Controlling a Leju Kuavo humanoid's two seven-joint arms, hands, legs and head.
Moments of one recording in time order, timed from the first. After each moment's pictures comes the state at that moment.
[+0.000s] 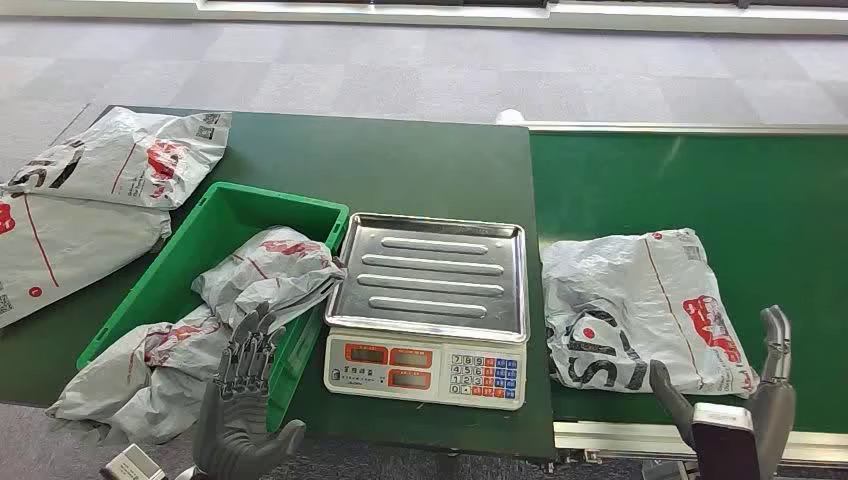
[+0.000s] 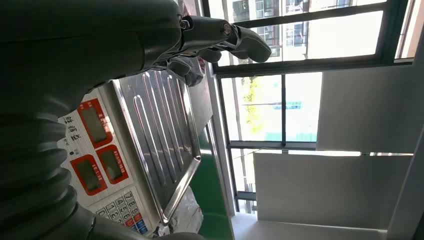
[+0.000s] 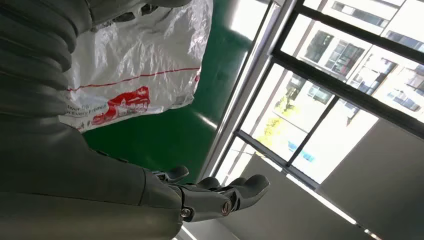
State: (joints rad) left arm 0.32 -0.13 -0.22 -1.77 0.04 -0.23 -0.62; right arm 0.39 0.06 -0.21 -1.89 0.62 -0.38 -0.47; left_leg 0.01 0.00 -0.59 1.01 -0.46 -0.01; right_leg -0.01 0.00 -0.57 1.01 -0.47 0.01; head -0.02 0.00
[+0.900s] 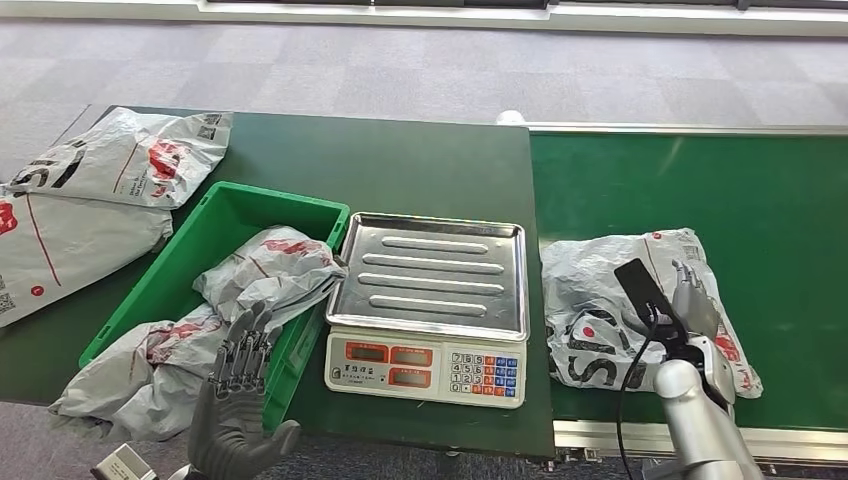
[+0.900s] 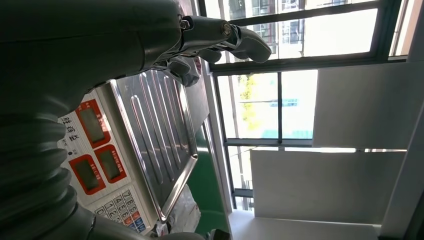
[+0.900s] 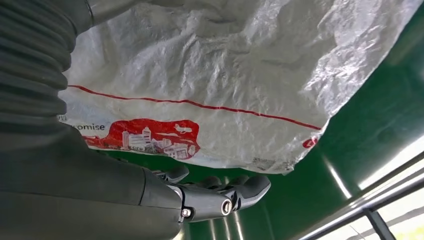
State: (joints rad) left arm 0.30 -0.08 -0.26 -1.77 0.08 -0.20 -0.62; right arm -0.30 -0.21 -0.14 -0.93 0.90 -0.19 -0.01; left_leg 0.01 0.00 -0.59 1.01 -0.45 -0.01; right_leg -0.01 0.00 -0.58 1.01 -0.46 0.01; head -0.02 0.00
